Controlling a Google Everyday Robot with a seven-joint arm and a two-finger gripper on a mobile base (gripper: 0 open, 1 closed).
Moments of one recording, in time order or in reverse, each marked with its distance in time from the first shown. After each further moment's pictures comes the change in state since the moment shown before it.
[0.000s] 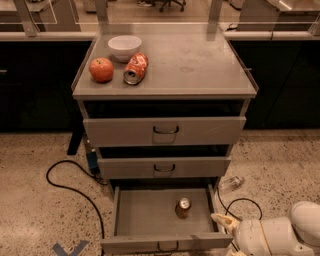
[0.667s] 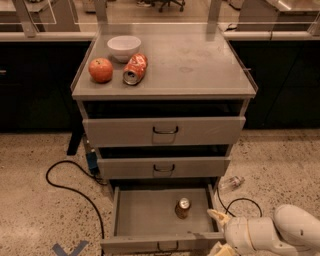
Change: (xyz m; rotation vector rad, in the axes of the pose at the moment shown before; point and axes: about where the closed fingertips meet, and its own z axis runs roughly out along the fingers) arm 0.033 -0.045 0.033 0.106 0.025 0.013
